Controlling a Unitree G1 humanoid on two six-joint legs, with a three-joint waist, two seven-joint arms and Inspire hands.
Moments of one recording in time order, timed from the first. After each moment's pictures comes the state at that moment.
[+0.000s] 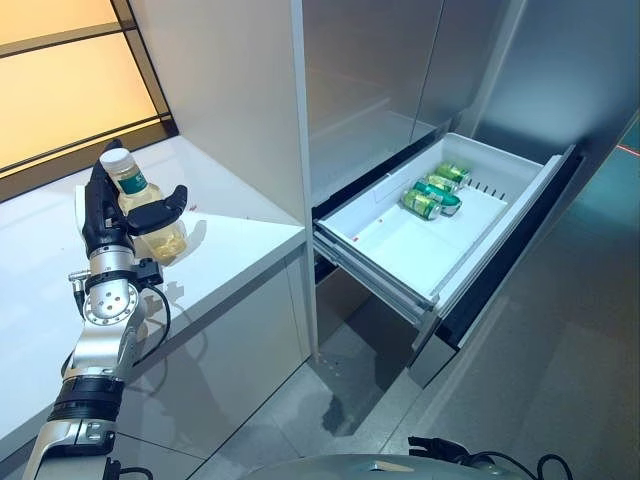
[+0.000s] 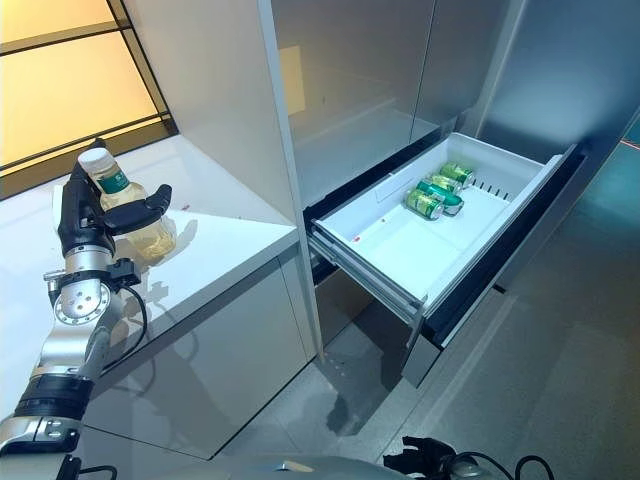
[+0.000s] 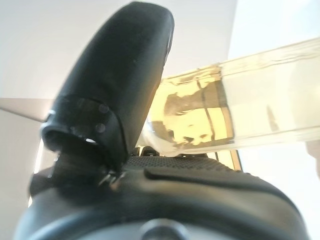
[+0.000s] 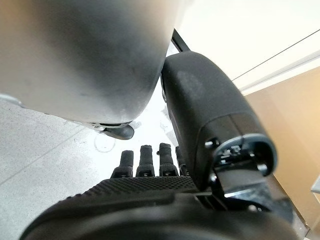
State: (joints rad) left arm -0.18 0.60 0.11 0.24 -0.34 -0.20 0.32; right arm 0.00 -0.25 0.19 1.21 0.09 0.07 0.22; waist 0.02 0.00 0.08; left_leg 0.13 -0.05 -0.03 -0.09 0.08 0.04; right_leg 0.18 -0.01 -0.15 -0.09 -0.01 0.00
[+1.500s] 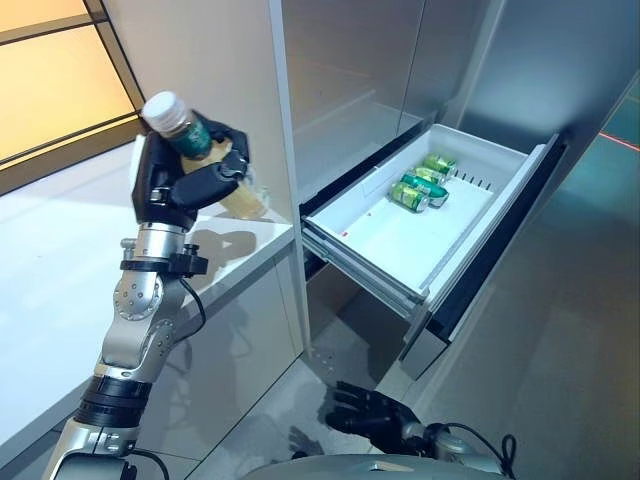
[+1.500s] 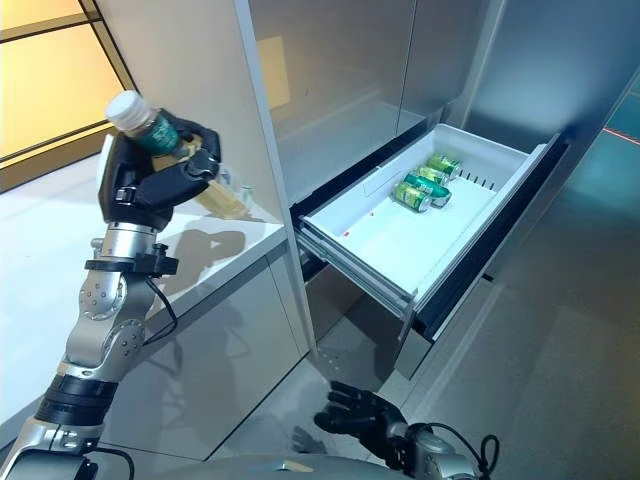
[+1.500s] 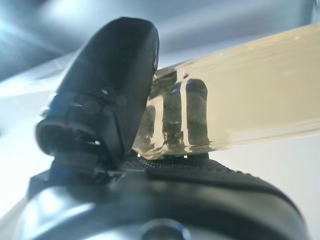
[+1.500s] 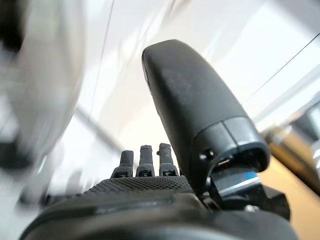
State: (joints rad) left arm -0.20 0.55 -0.06 -0.18 -0.60 -0.33 0.02; right arm 0.08 -0.18 0.35 0.67 0.54 0.21 0.47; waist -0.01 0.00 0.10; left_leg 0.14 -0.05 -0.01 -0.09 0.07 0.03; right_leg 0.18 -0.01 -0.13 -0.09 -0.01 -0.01
